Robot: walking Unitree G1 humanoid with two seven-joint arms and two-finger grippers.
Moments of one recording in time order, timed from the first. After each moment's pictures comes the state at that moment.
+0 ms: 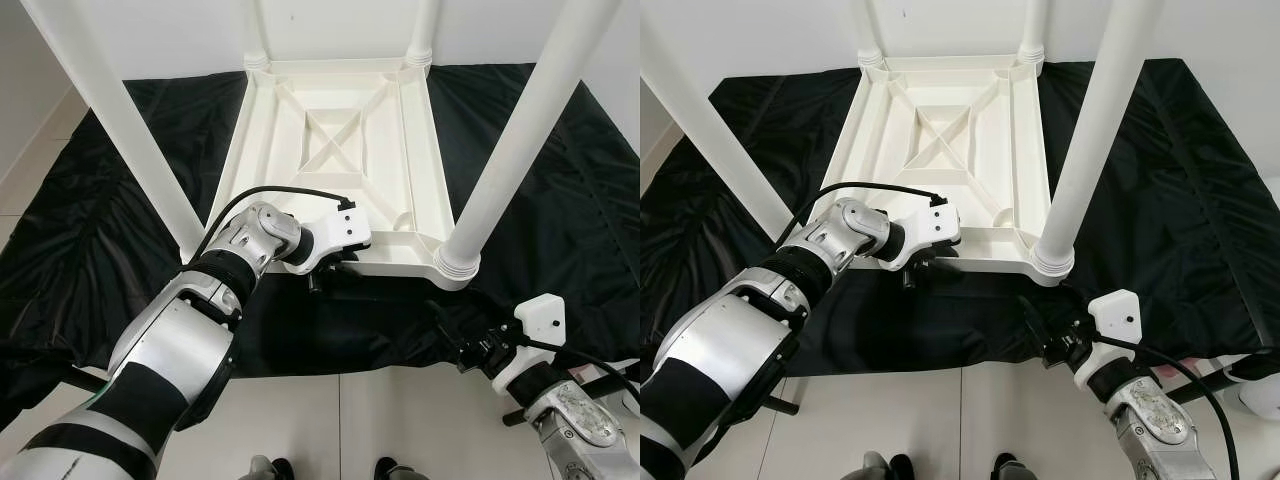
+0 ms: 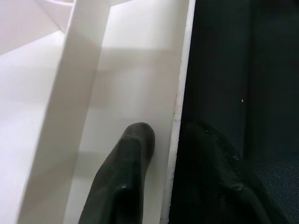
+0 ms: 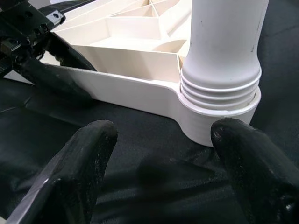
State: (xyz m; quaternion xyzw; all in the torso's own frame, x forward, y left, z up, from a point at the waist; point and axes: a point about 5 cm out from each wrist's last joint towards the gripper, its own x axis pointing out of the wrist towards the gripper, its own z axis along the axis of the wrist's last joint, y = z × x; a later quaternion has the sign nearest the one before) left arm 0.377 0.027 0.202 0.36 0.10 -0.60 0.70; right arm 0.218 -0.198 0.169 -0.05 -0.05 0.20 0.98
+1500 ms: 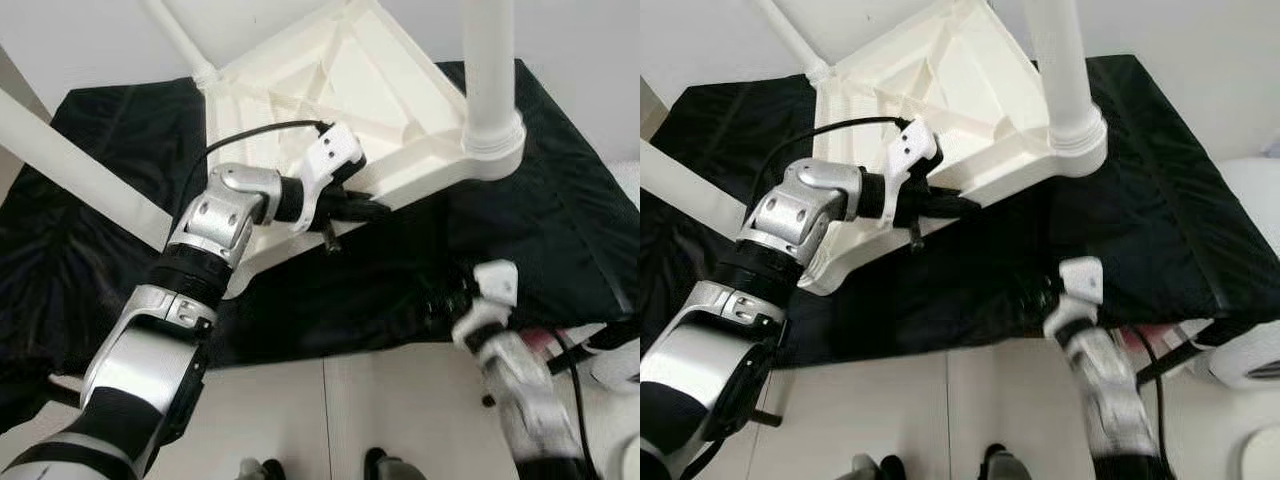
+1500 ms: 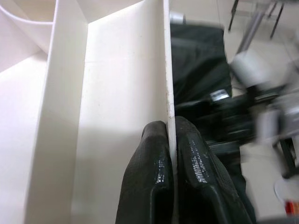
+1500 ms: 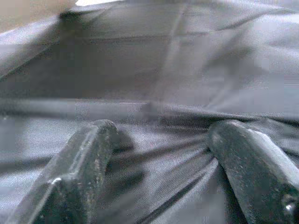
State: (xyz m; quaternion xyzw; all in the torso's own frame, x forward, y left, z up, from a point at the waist) left arm 0.352 0.044 0.298 0.16 -0.06 -0.62 0.77; right arm 0.330 -0.188 0.158 -0.01 -0.07 0.13 0.99
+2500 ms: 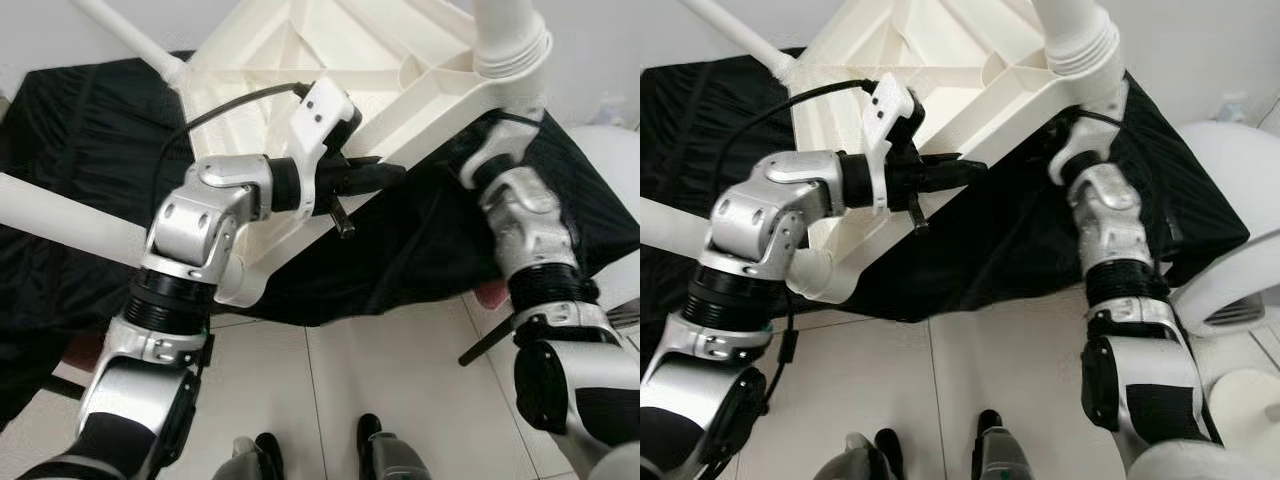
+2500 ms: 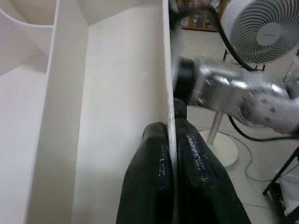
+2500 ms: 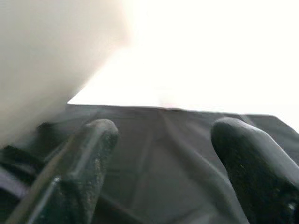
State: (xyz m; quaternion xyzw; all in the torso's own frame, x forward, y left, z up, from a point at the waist) left arm 0.318 0.050 0.319 0.10 -0.10 -0.59 0.80; right arm 0.371 -0.185 0.276 -0.05 -0.23 0.16 0.96
